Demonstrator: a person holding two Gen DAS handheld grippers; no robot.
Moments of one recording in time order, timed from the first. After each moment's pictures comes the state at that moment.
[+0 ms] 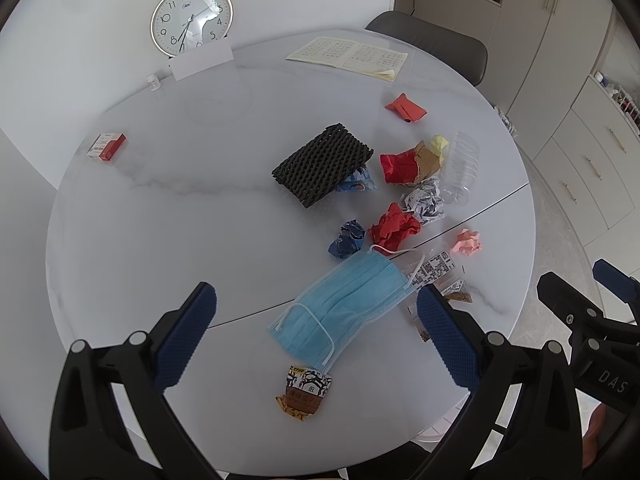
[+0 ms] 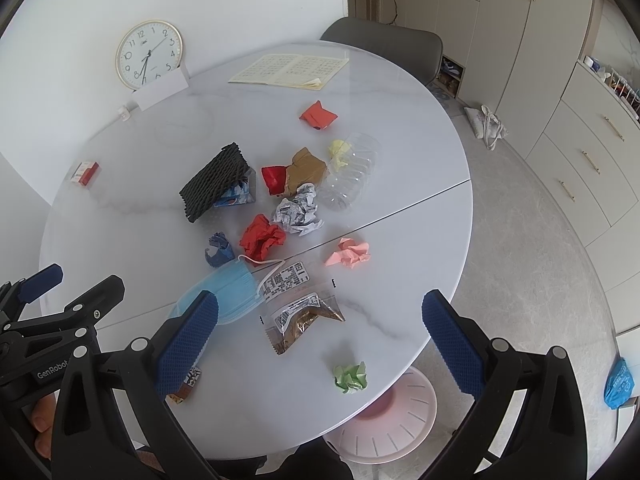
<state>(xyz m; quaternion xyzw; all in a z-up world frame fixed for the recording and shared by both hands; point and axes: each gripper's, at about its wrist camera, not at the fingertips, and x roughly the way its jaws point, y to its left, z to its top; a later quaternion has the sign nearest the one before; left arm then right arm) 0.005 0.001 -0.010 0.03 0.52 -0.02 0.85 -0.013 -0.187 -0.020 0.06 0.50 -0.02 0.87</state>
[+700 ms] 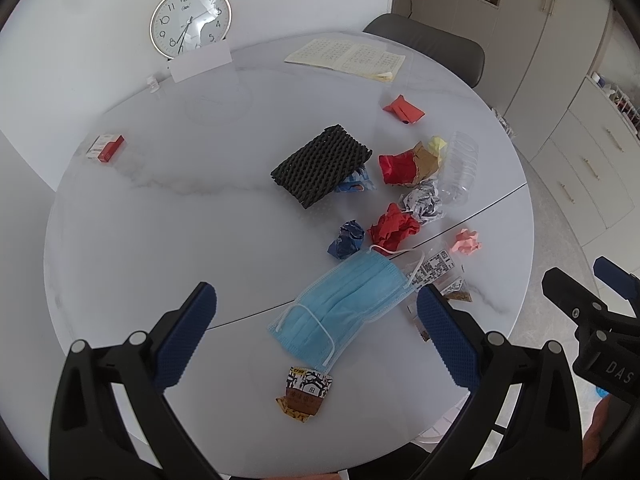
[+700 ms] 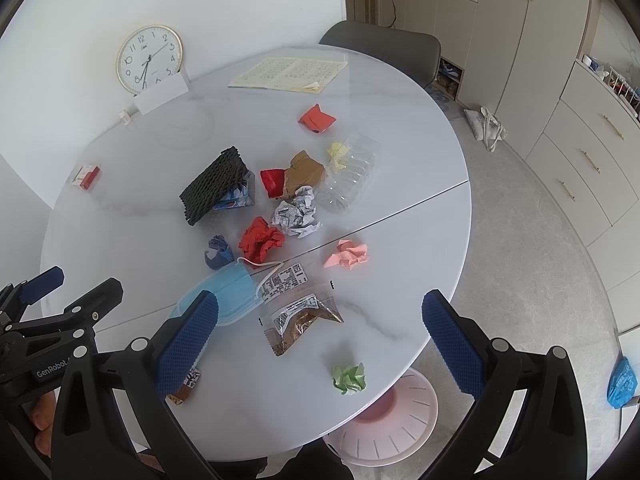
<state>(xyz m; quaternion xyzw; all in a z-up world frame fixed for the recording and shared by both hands) 0.001 0.004 -0.011 0.03 0.51 -0.02 0.86 -0.017 -0.190 -0.020 0.06 0.49 -0.01 0.87</state>
